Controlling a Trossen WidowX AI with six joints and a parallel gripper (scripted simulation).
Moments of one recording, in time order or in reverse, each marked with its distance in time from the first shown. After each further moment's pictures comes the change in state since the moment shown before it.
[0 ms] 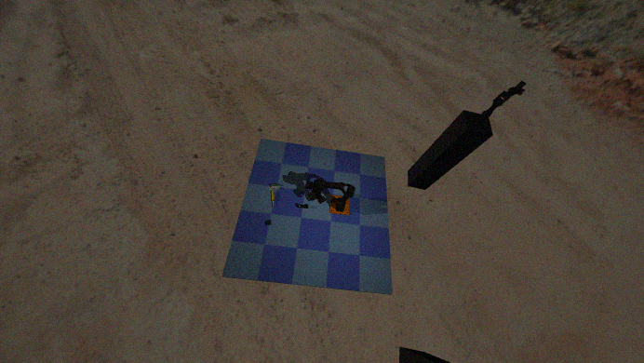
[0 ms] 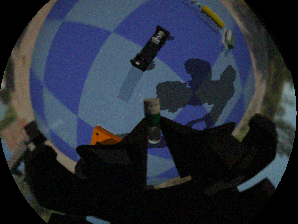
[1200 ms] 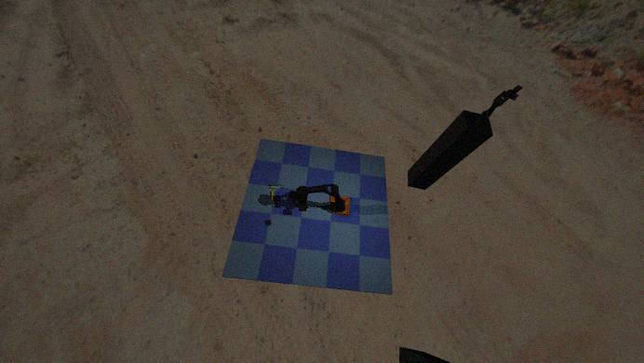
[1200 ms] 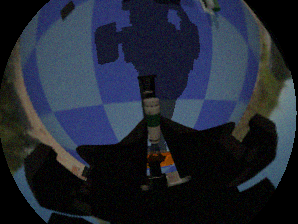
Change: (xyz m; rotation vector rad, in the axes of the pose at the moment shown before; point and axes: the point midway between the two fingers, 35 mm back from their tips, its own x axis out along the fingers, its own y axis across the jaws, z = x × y) arm 0.014 -0.011 0.120 0.662 0.108 0.042
